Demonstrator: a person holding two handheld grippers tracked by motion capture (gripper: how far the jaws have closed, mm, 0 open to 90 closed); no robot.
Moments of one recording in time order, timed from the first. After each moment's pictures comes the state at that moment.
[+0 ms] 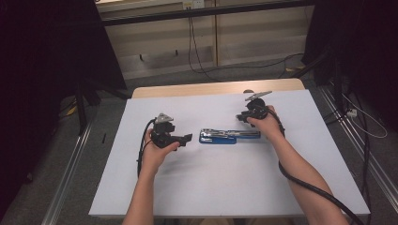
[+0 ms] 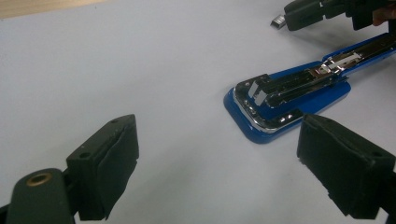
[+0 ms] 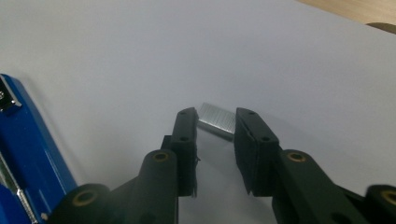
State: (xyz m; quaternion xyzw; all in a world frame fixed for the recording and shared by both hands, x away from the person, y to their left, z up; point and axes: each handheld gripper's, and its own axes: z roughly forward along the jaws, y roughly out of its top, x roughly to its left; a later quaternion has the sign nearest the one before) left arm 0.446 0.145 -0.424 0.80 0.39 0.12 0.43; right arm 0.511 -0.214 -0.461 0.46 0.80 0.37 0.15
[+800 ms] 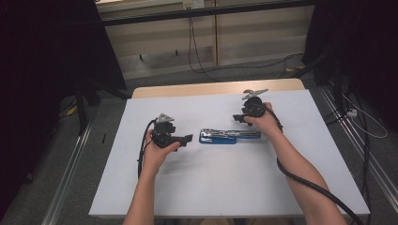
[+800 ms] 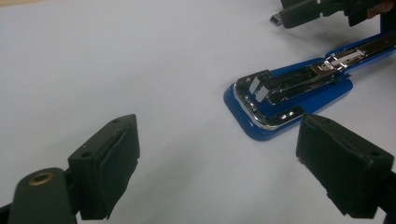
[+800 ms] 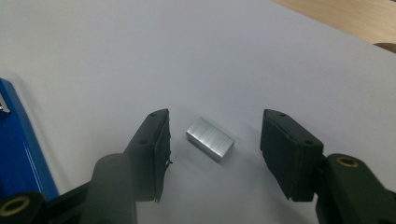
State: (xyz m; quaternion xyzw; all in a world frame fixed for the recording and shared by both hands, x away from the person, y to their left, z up) left arm 0.446 0.143 -0.427 0.81 0.40 0.11 0.42; right arm 0.524 -0.209 -0.463 0.43 0.81 0.37 0.15
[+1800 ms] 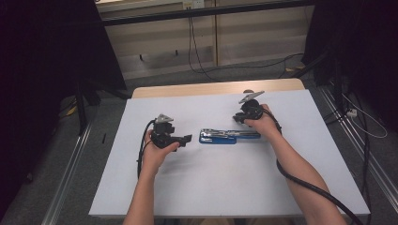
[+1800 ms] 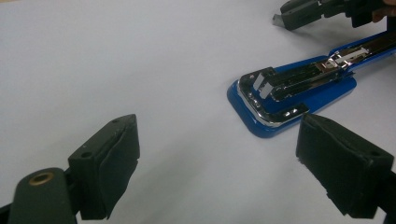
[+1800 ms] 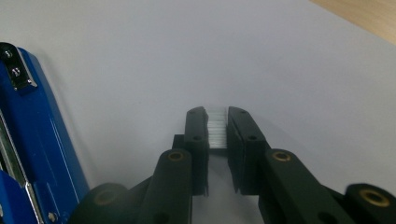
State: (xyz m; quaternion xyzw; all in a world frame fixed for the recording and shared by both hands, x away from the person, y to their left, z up) left arm 0.446 0.146 -0.428 0.80 0.41 0.11 0.42; right arm 0.517 -0.201 -0.463 0.39 0.83 0.35 0.16
